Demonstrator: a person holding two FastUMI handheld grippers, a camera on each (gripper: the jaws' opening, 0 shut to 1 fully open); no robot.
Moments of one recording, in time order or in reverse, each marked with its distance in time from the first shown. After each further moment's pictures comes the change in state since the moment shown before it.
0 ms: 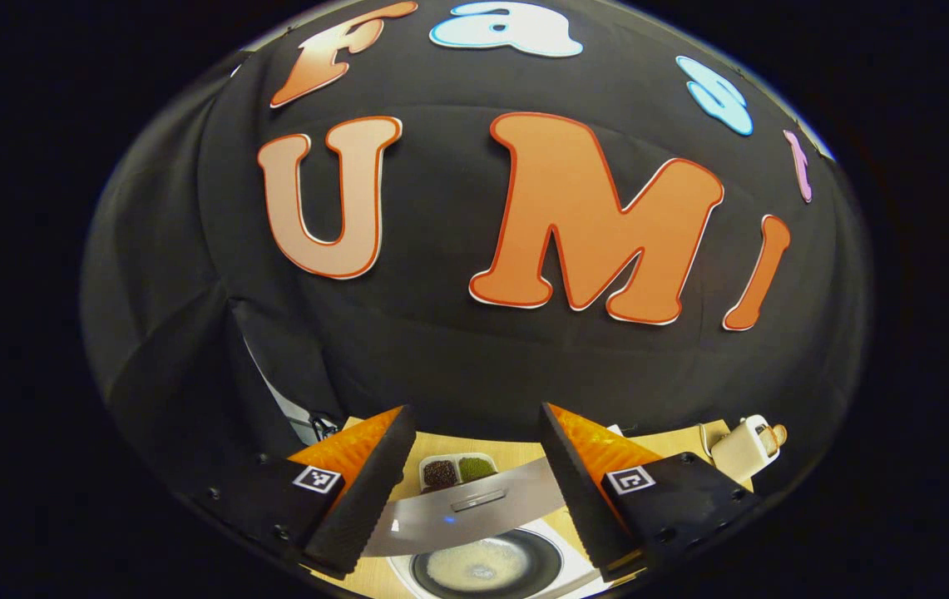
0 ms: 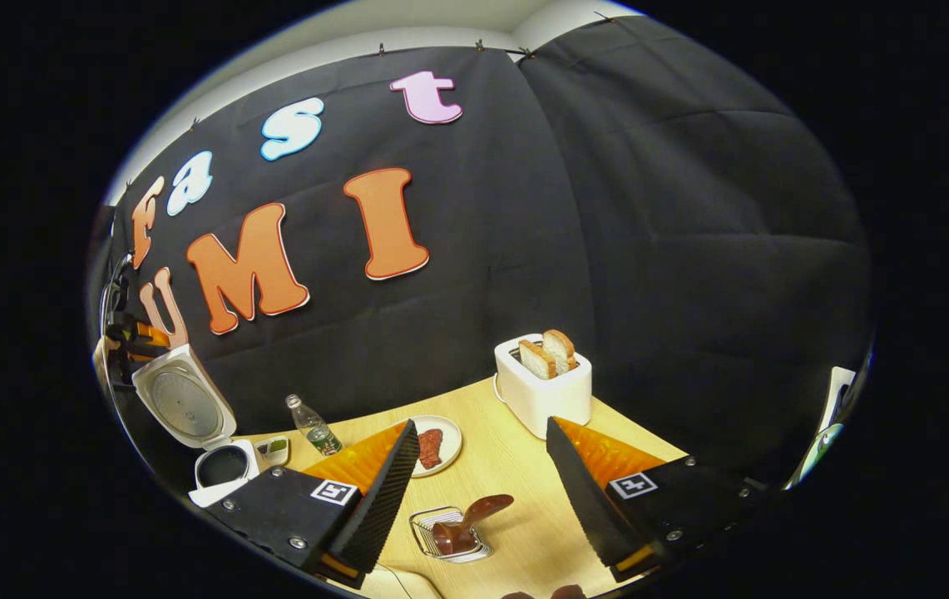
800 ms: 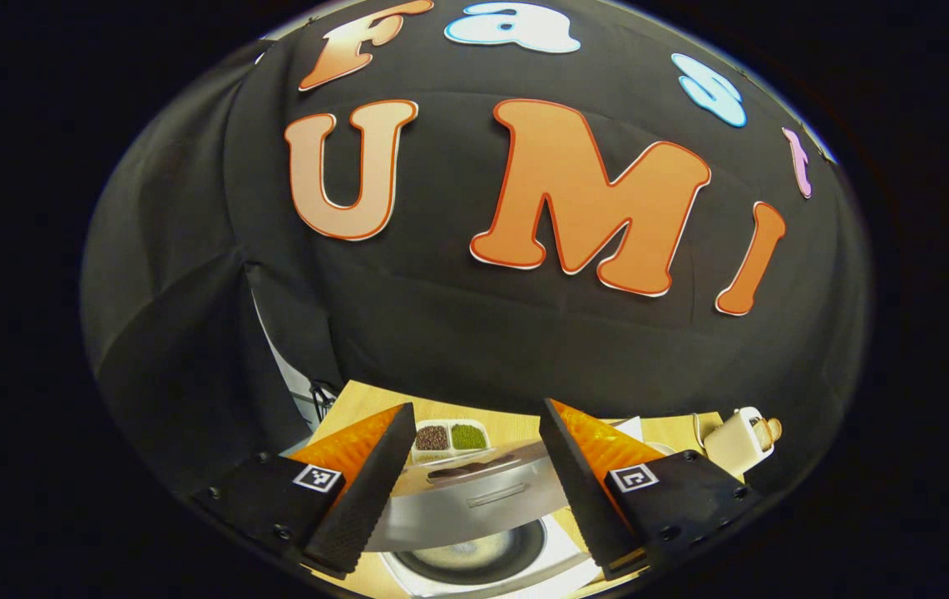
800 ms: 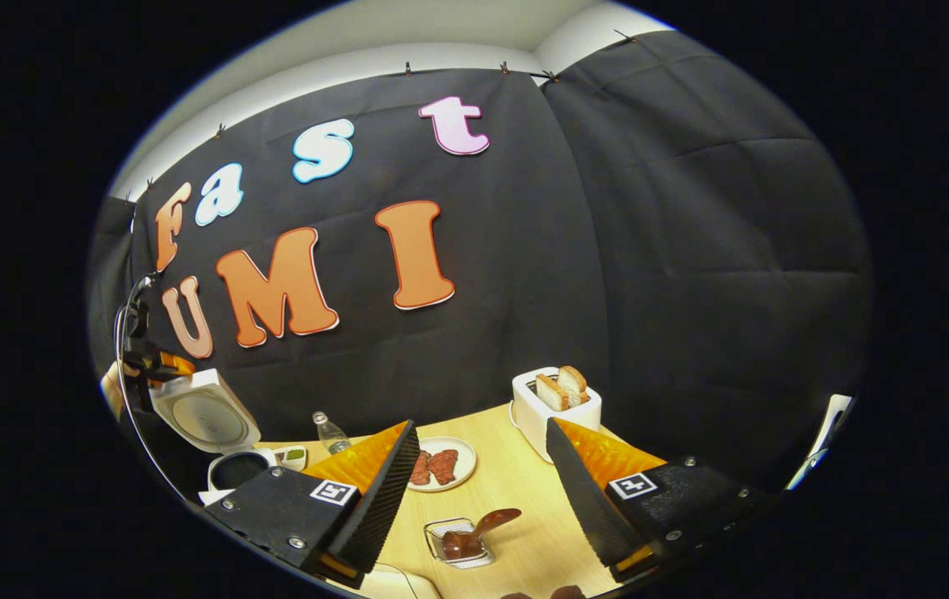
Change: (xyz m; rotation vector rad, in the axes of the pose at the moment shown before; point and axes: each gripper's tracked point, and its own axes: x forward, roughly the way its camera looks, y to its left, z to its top) left arm -0.052 -0.018 -0.067 -0.050 0.038 0.015; right arm -0.040 0.026 0.037 -0.026 -0.082 0.095
